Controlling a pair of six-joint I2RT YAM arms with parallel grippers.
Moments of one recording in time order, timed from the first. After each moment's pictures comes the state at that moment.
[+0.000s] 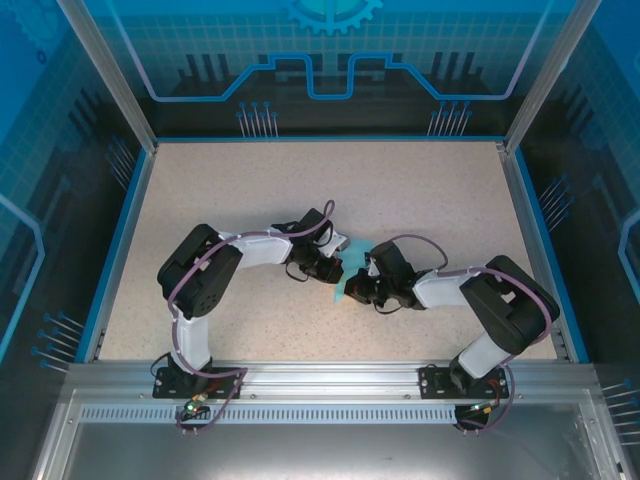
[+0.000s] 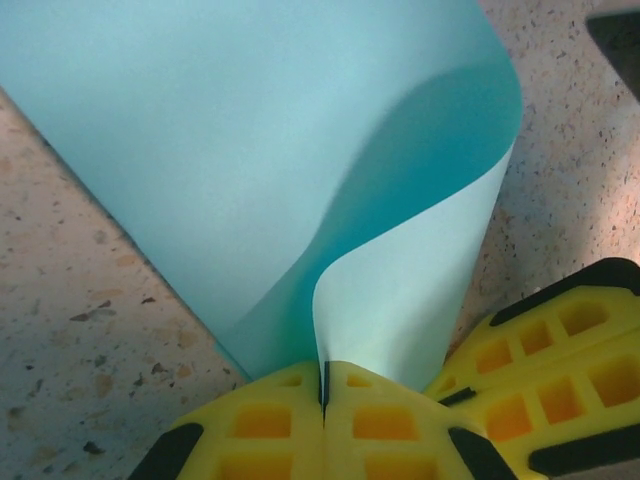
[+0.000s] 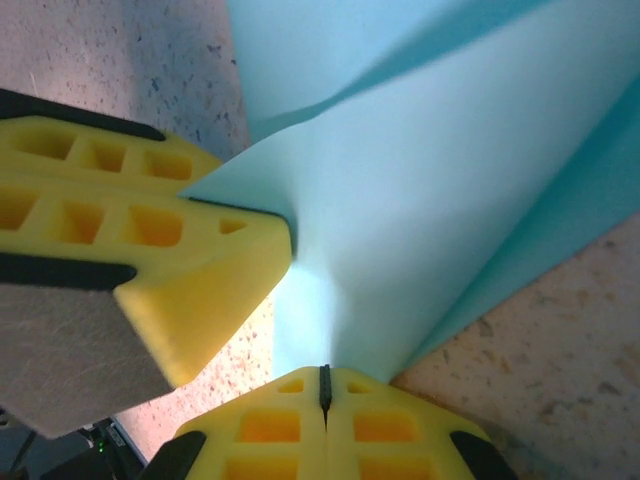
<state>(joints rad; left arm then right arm) -0.63 1.94 1.12 -0.34 0.48 -0.22 0.63 1.57 0.52 0.19 -0.41 1.04</state>
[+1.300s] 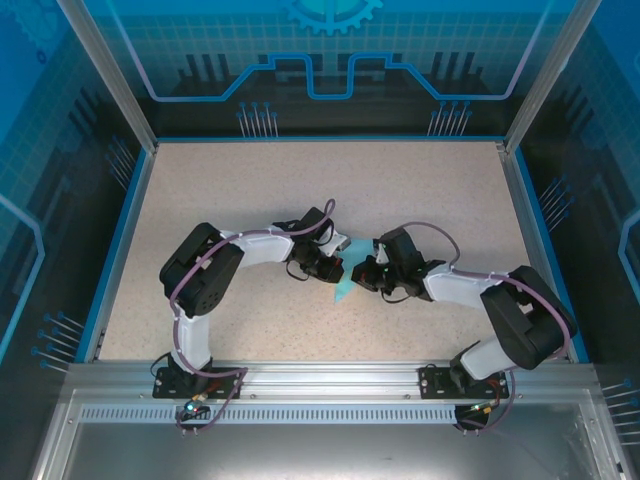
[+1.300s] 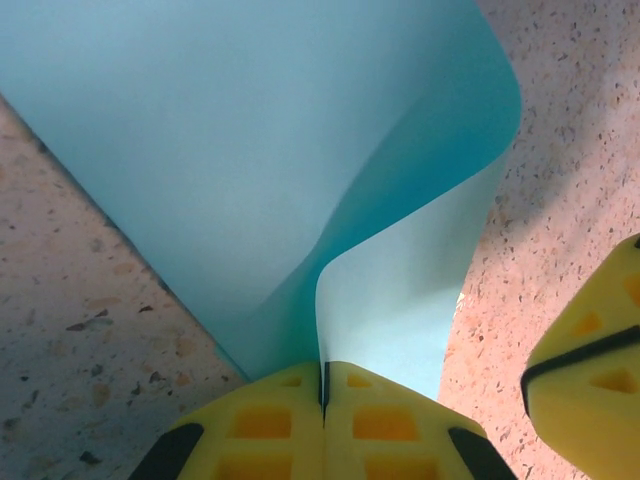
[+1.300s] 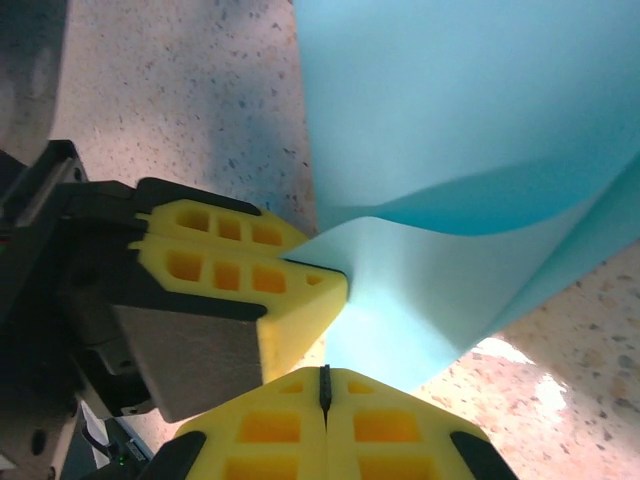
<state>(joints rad) -0.62 1.96 1.15 -0.37 0.50 -0.22 0.54 1.49 0.58 0.05 -0.42 0.96</state>
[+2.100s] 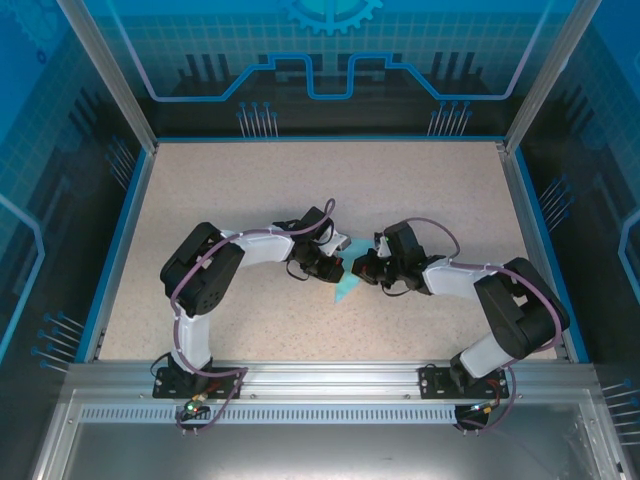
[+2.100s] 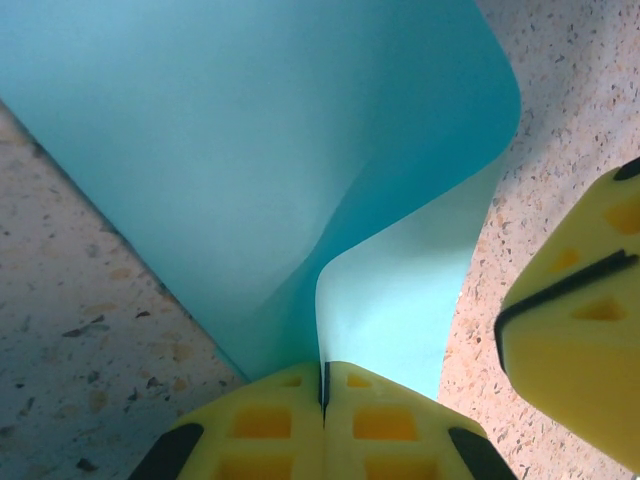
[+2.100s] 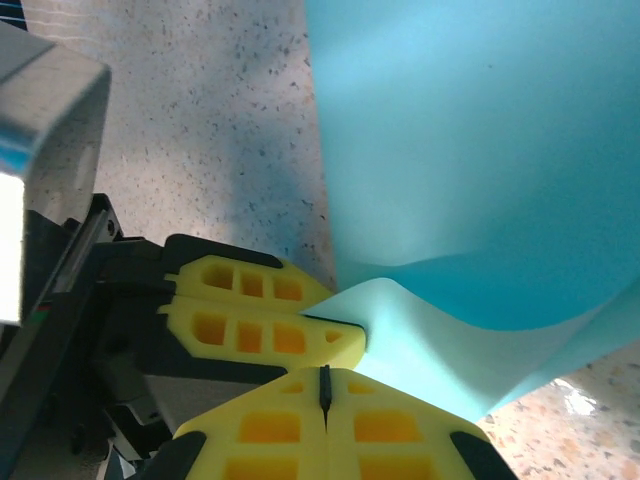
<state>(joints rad) -0.62 1.96 1.15 -0.37 0.50 -0.22 0.49 1.54 0.61 0.11 -0.48 0.96</state>
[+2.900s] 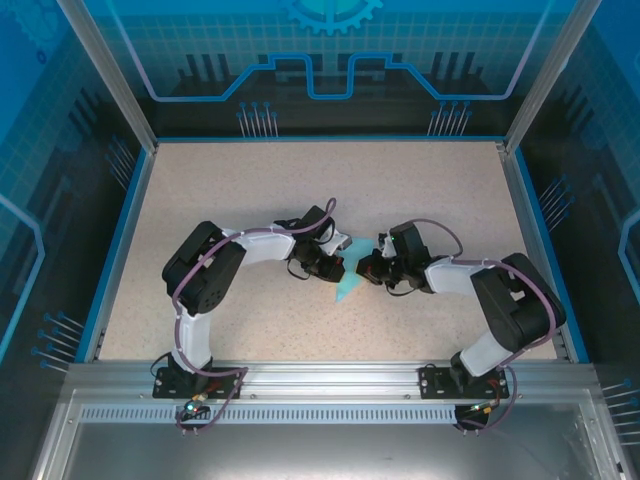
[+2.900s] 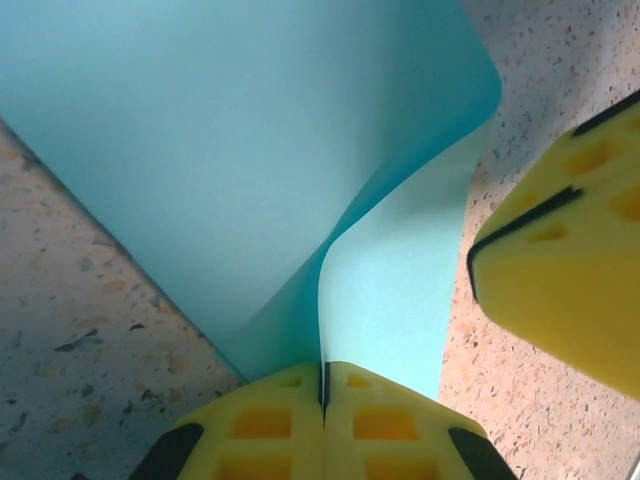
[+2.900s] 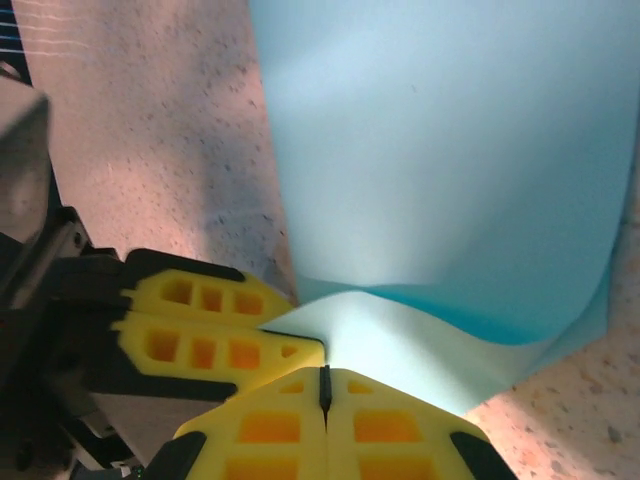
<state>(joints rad) -0.62 1.98 1.17 -0.39 0.51 -0.21 0.43 1.58 0.60 0.14 -0.52 0.91</state>
